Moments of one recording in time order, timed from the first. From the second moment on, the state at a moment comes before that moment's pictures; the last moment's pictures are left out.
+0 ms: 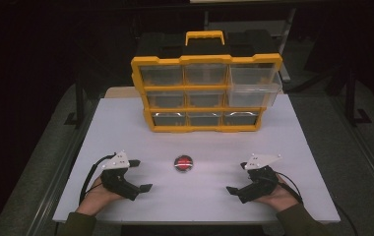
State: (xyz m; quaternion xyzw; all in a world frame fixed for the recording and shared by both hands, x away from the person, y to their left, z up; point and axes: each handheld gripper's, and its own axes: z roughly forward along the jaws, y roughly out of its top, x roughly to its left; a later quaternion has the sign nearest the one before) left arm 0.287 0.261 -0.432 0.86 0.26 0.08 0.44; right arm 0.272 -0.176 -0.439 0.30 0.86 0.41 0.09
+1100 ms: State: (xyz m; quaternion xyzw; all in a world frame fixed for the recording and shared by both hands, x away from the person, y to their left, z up) left arm 0.287 0.257 -0.434 0.86 0.25 0.06 0.44; right arm 0.284 -0.169 -0.429 0.30 0.85 0.42 0.08
